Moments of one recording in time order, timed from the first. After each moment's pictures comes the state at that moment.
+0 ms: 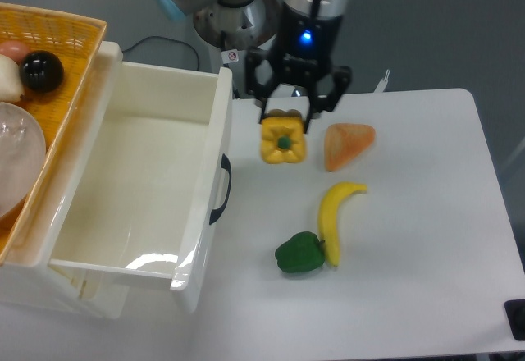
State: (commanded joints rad) arm 2.52 -1.55 -1.52 -1.39 1.18 0.58
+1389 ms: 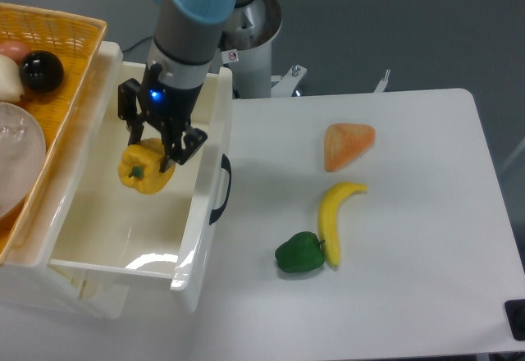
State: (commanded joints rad) arm 2.26 -1.72 -1.54 -1.37 1.16 0.96
